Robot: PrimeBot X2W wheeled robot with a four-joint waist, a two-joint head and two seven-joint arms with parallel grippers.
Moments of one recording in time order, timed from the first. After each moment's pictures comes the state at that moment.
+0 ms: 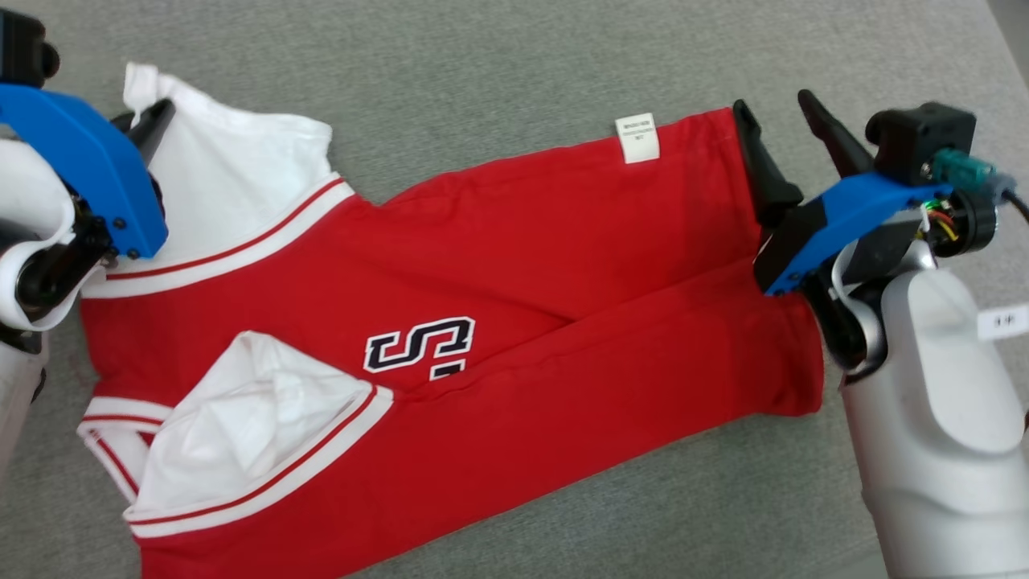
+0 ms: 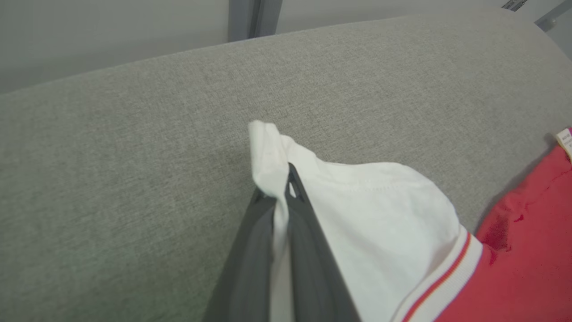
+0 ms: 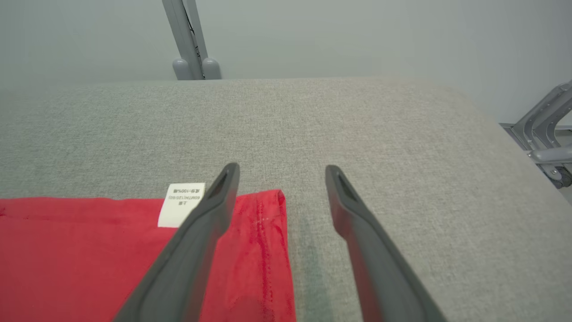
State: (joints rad) left arm -0.84 0.64 -0.51 0.32 -0.87 -0.04 0.56; right arm -0.66 -0.05 0.02 0.35 0.16 0.13 0.13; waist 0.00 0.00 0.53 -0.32
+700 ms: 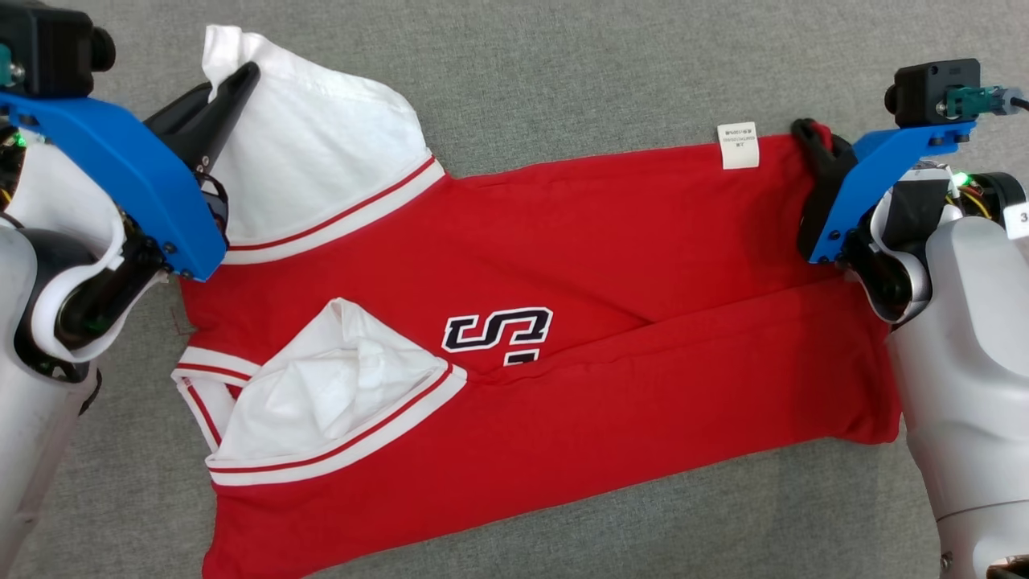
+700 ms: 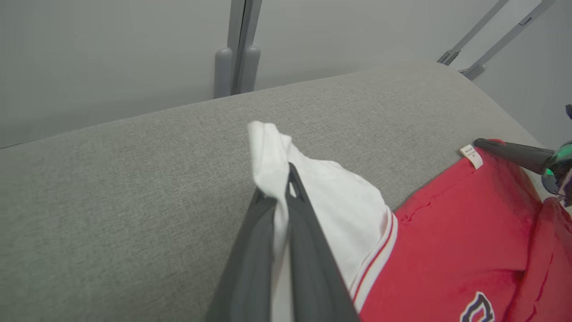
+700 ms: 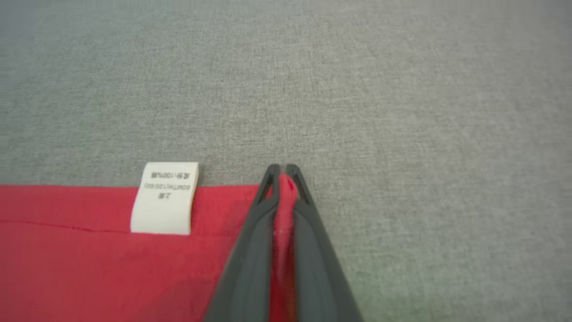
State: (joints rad) left arm -0.79 0.61 -0.50 0.12 -0.92 -0.09 0.45; right arm -0.85 -0.16 0.01 0.69 0.23 0.13 0.34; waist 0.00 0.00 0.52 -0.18
